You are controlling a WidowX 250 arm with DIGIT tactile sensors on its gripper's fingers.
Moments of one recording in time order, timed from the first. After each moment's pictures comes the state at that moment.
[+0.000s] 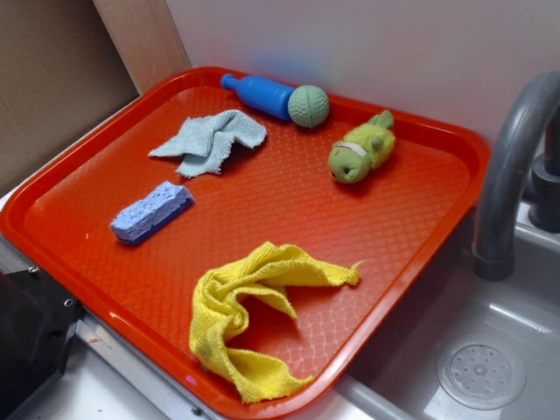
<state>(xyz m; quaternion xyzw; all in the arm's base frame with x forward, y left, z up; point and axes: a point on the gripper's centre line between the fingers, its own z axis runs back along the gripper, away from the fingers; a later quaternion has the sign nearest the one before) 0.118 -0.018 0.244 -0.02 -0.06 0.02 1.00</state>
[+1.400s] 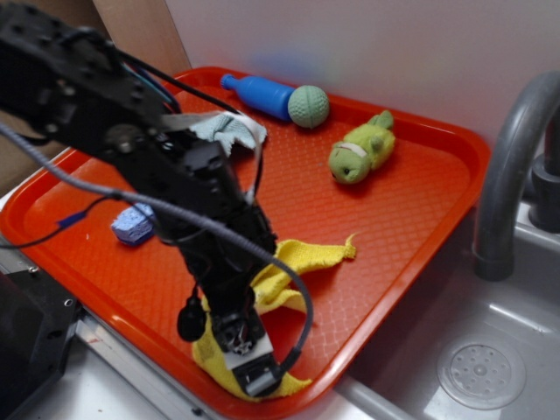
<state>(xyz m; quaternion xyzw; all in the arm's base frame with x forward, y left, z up) 0.150 -0.175 0.020 -0.09 -0.02 -0.23 0.97</state>
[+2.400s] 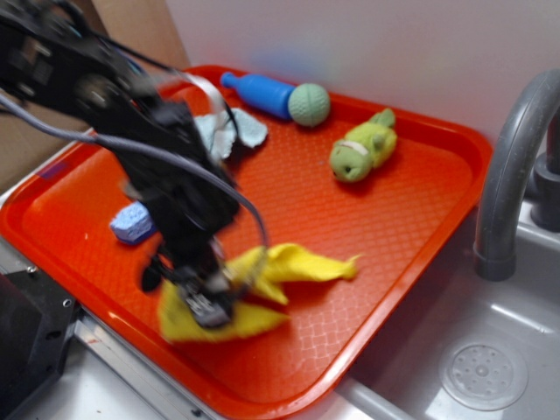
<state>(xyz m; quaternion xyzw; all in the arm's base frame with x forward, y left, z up) 0.157 -0.130 0.071 -0.05 -0.06 -0.27 0.96</state>
